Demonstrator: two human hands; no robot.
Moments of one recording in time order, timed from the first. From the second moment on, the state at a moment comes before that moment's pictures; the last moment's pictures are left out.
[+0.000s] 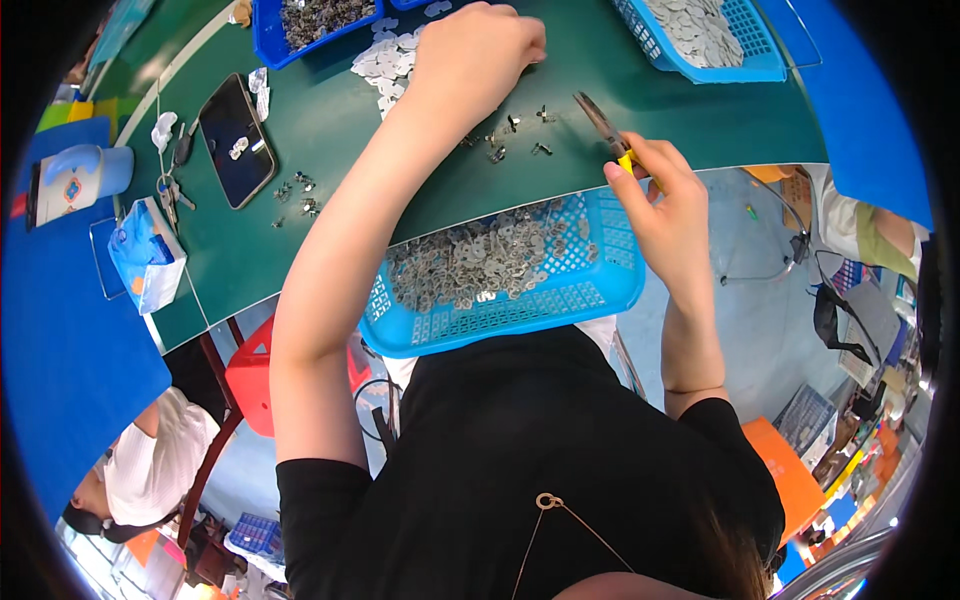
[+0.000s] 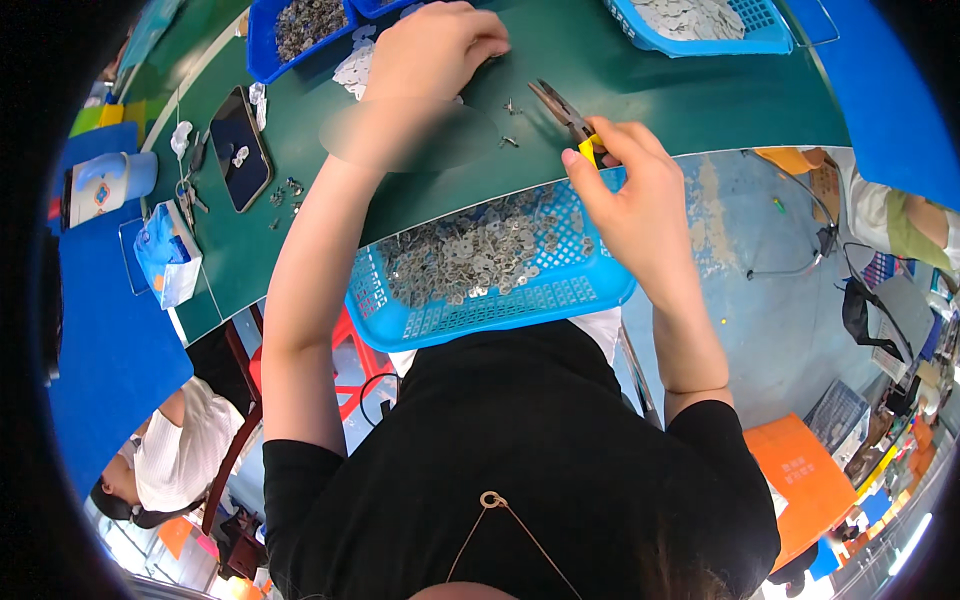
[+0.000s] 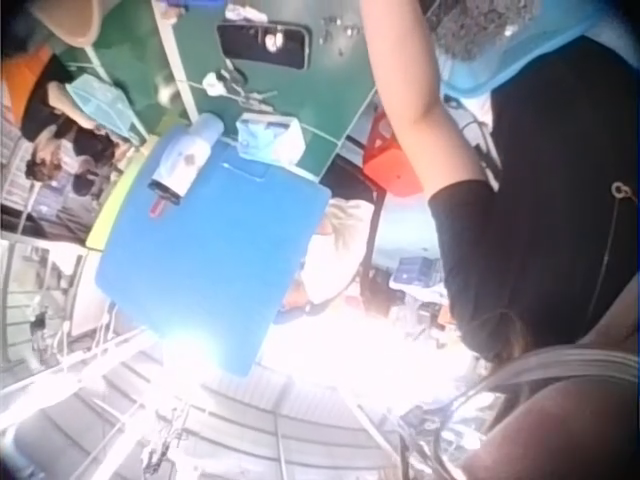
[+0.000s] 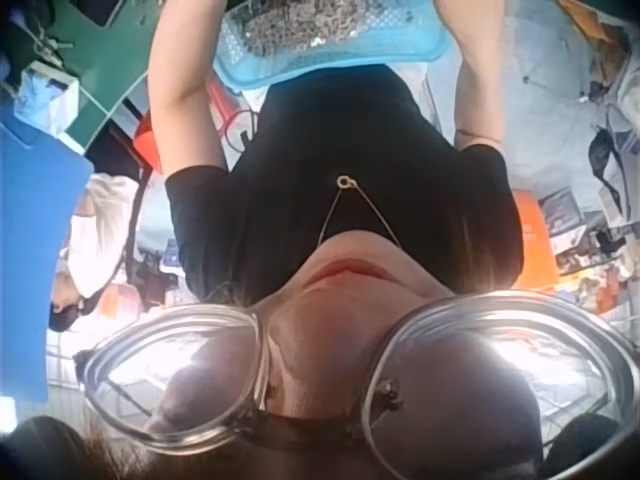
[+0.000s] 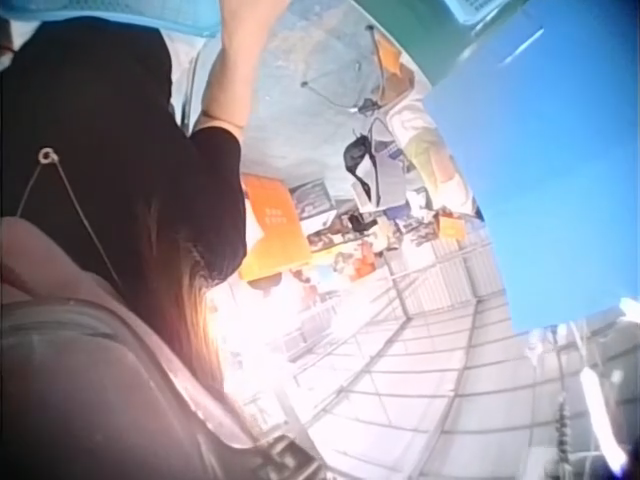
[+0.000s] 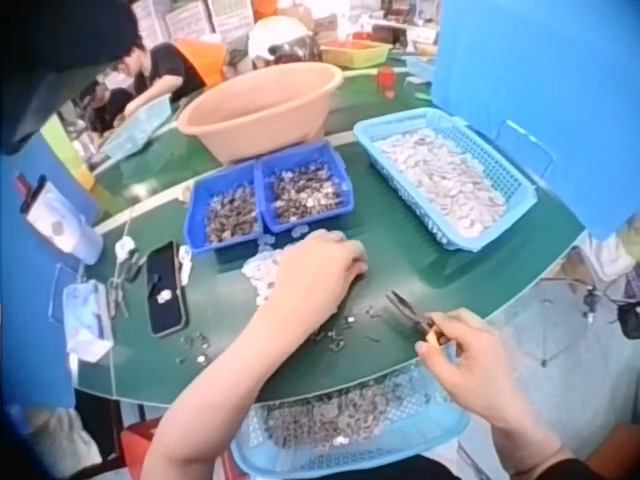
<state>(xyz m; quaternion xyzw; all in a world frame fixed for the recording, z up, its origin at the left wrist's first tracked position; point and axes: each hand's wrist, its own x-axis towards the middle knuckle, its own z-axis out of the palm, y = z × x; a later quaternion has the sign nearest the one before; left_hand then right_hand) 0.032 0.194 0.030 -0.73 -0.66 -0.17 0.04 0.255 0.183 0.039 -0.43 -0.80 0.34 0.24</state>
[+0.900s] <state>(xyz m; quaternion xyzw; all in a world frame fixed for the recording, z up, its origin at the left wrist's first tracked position) 0.099 0.096 0.025 -0.17 -0.42 -0.82 -0.33 0.210 0.129 0.034 -0.30 -0.60 0.67 0.32</state>
